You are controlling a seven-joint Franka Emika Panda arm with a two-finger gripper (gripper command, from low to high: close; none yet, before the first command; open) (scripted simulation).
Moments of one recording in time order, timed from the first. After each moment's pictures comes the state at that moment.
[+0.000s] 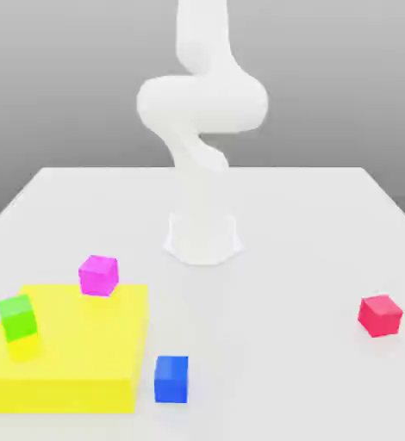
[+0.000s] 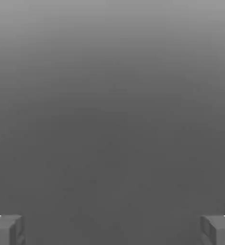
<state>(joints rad) -0.03 -0.73 0.02 -2.33 0.02 2.34 0.89</state>
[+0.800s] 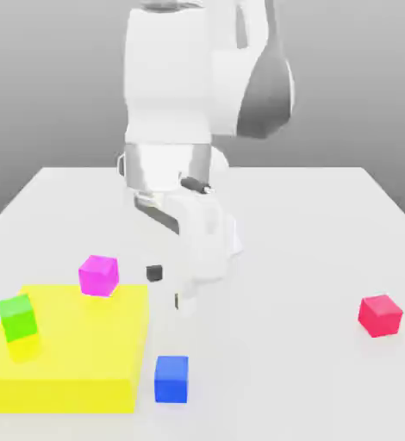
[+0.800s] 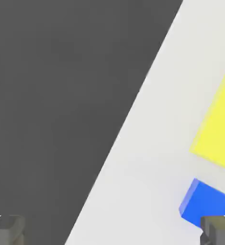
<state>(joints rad) -0.30 -0.08 0.21 -2.61 0.03 2.71 1.94</state>
